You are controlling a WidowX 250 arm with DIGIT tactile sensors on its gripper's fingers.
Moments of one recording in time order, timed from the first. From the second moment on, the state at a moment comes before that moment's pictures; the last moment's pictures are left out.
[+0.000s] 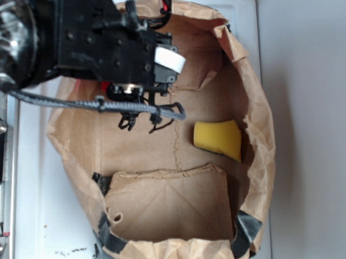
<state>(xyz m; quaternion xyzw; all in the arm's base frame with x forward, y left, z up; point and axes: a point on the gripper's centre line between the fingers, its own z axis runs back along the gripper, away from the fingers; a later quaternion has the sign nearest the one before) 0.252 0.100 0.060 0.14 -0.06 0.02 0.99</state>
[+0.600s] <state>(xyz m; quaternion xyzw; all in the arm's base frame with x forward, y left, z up) 0.244 0.079 0.124 0.04 -0.04 0.02 1.00</state>
